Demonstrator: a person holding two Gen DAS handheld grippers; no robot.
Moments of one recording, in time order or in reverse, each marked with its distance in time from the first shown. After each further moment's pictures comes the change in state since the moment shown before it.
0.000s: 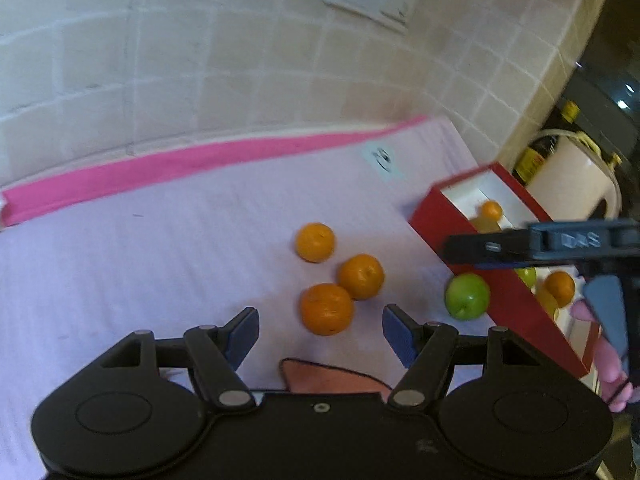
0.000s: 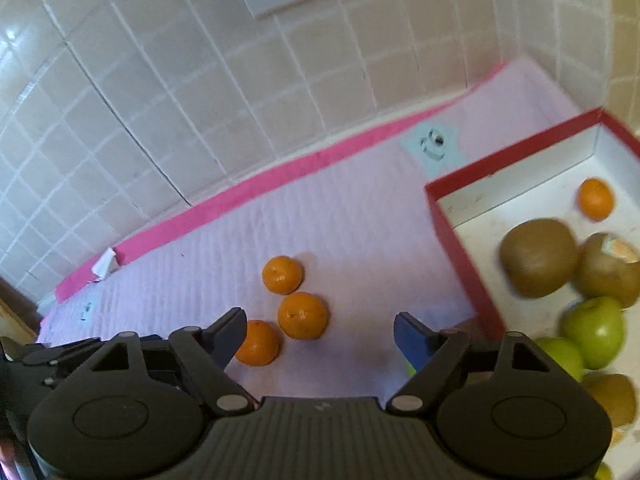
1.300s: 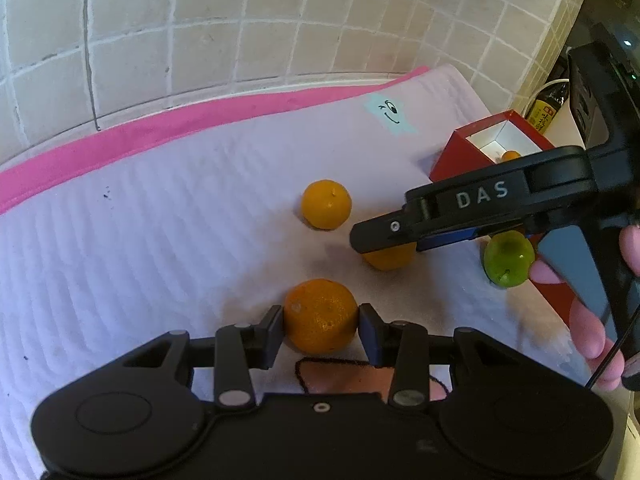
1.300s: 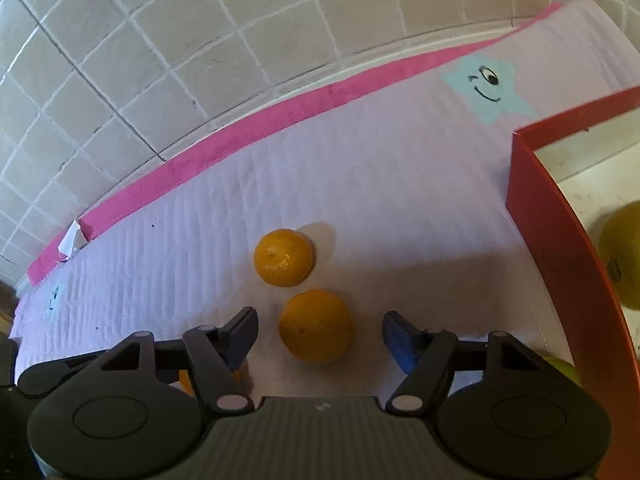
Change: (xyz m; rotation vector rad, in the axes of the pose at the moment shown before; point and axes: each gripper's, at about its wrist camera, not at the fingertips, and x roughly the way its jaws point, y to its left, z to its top) left arm 0.050 0.003 -0.010 0.067 0.079 0.025; right arm 0.089 0.015 0.006 -0.008 0.126 -0.002
